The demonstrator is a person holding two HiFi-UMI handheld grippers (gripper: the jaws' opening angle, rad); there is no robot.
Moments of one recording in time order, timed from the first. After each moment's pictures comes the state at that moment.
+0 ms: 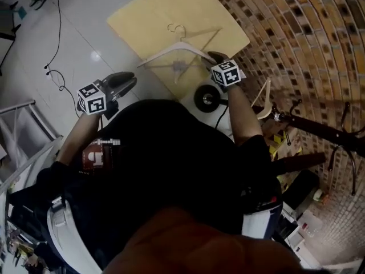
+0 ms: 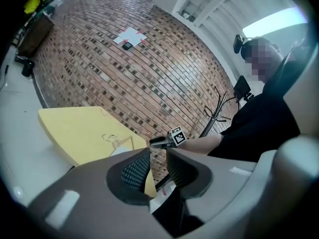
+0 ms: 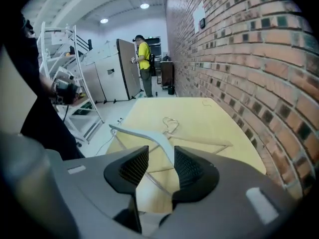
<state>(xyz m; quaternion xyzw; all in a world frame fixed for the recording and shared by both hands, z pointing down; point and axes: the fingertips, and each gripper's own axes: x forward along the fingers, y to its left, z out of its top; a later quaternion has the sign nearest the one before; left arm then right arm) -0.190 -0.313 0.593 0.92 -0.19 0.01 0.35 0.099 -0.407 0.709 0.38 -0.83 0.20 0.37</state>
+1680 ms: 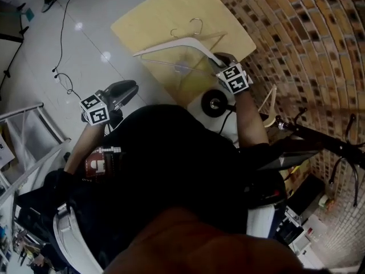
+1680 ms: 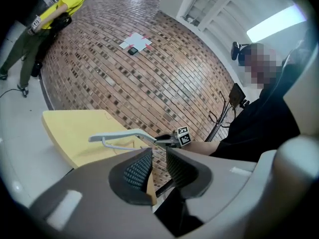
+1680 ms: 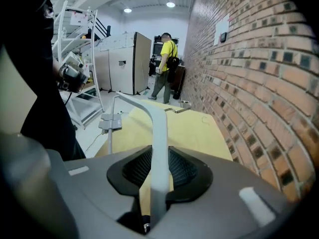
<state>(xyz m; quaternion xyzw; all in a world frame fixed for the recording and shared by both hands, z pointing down) -0.207 -0.323 0.580 0.90 -0.23 0.00 0.37 0.076 -0.431 0.657 0.35 -0.84 0.09 0.41</state>
